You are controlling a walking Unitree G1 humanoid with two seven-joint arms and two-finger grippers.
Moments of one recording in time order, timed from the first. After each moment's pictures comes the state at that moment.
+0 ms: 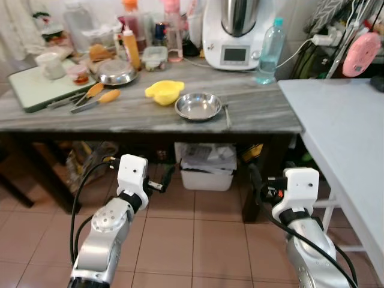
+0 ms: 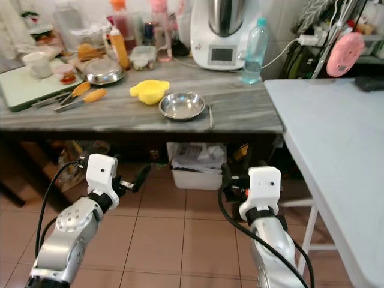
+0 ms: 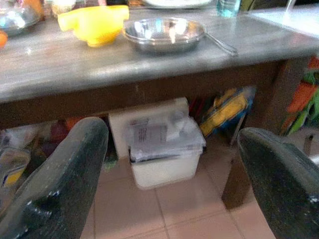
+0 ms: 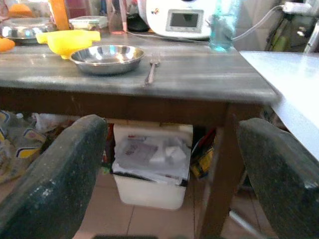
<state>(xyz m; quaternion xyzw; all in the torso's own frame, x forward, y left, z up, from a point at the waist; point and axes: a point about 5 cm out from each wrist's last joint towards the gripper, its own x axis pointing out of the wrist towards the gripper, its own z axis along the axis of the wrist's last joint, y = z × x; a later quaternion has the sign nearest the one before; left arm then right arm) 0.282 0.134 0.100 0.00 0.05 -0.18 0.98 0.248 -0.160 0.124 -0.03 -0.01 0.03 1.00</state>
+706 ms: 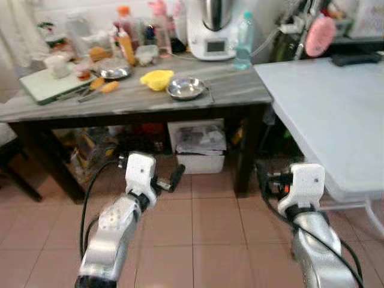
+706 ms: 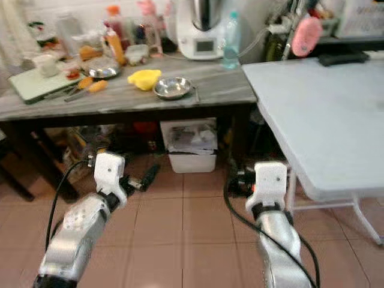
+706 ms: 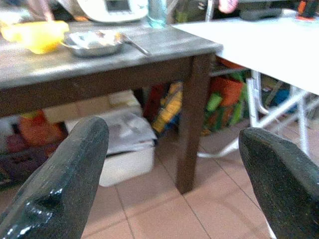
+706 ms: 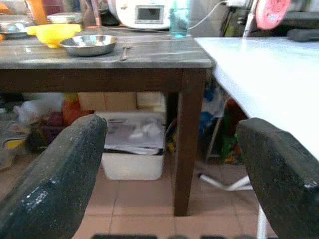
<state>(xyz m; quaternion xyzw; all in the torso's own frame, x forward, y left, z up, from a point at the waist) 0.285 0.127 0.106 -0.01 0.03 -0.22 0.98 0.251 -0.158 0.121 -0.02 0.00 0.03 1.00</state>
